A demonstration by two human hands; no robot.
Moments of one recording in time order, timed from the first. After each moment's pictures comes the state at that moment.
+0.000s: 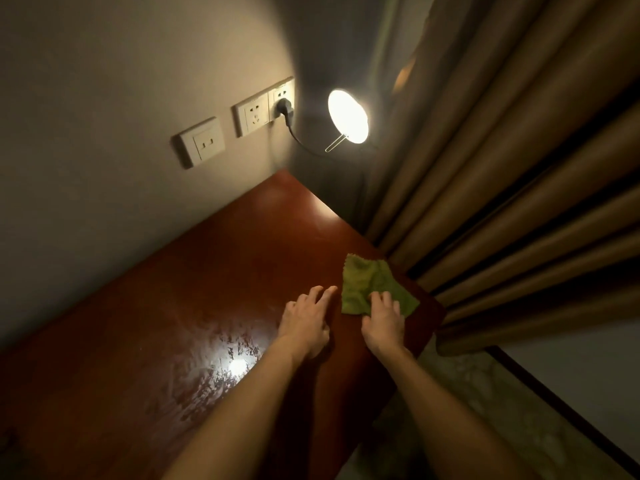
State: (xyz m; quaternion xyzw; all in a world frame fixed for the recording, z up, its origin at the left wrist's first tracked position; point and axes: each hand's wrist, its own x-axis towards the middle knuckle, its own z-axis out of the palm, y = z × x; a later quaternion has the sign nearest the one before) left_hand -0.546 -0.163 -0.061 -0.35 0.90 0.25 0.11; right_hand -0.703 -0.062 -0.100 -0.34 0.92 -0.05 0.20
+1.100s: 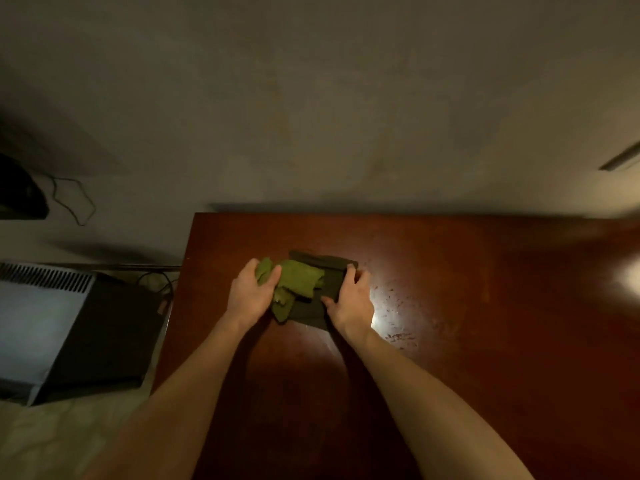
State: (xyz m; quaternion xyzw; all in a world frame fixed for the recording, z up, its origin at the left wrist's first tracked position) left_hand 0.079 -0.110 -0.028 -0.81 0.38 0.37 -0.27; right_hand -0.119 -0.155 -0.085 -0.66 0.67 -0.02 0.34
